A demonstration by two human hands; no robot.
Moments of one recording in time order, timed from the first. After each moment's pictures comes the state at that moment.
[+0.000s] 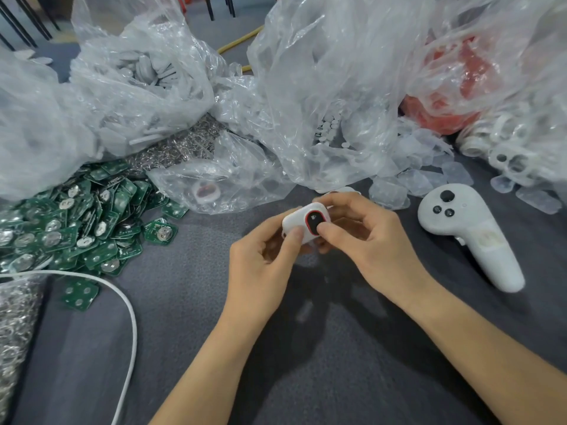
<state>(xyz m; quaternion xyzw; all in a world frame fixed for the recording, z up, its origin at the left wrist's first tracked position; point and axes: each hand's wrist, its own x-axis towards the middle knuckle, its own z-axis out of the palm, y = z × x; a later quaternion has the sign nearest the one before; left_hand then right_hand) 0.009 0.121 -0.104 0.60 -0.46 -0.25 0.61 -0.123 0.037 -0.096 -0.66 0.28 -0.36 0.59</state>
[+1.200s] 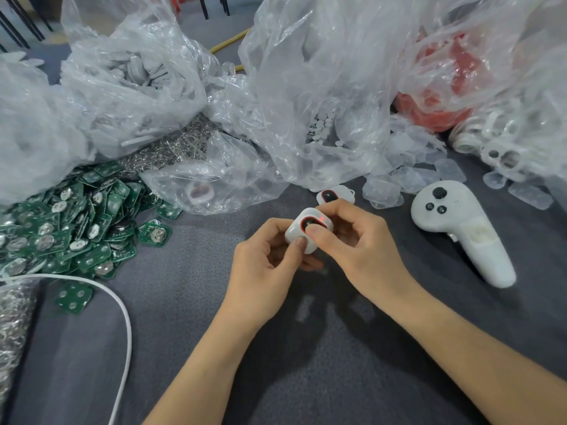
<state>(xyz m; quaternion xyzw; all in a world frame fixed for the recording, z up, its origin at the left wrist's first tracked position) 0.008 0.121 -0.111 0.56 -0.46 -0.36 0.59 -0.121 0.047 -0.097 -0.69 0.31 -0.37 0.54</state>
